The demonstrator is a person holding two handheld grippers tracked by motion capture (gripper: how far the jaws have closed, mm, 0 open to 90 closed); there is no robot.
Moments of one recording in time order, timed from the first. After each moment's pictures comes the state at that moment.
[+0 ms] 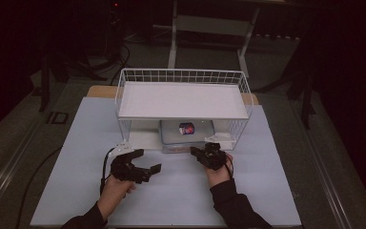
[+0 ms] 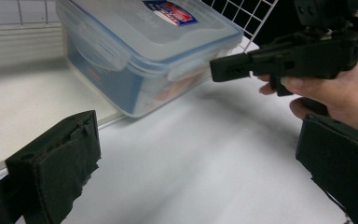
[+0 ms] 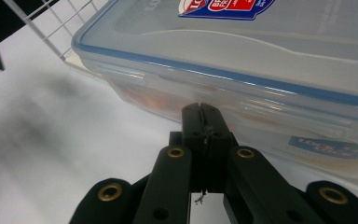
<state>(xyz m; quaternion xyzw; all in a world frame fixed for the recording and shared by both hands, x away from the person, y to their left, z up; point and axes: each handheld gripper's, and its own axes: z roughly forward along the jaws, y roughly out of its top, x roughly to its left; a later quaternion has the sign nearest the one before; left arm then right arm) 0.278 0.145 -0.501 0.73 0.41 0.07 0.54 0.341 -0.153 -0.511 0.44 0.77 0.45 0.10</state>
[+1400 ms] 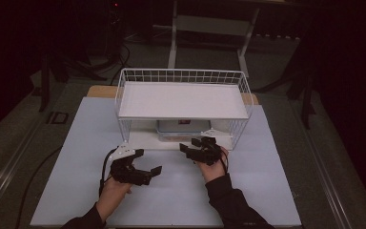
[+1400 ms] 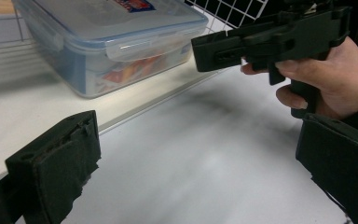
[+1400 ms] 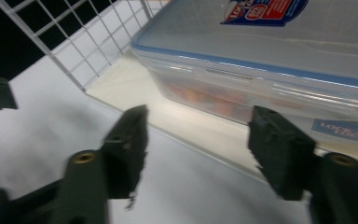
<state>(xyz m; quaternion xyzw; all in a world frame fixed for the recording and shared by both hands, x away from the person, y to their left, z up) 0.269 0.142 -0.493 0.75 0.38 0.10 0.53 0.348 -0.140 -0.499 0.43 0.75 0.49 0.10</state>
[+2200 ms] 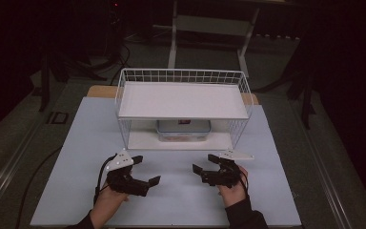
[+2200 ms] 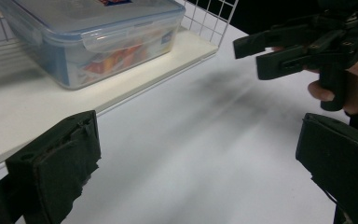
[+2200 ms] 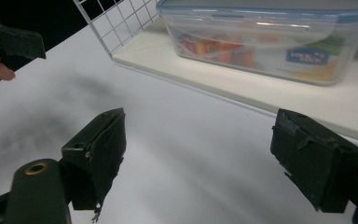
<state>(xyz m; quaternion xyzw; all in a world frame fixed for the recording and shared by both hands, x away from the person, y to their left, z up) 0.243 0.145 -0.490 0.76 0.36 0.10 0.53 0.287 -0.189 -0.501 0.40 0.76 0.50 0.09</state>
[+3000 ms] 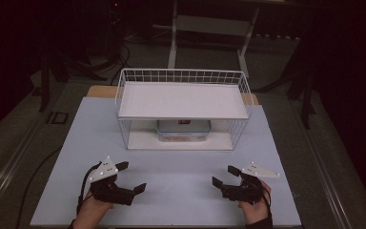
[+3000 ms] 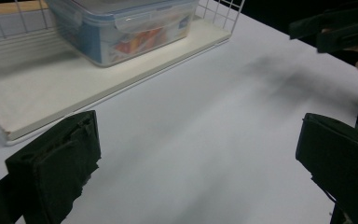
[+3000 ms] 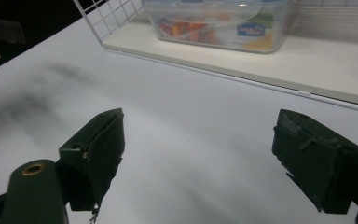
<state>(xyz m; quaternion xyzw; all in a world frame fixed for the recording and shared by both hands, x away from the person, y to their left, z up) 0.218 0.180 -0.495 0.77 0.36 0.13 0.51 0.243 -0.246 -0.499 0.42 0.75 0.50 0.12</state>
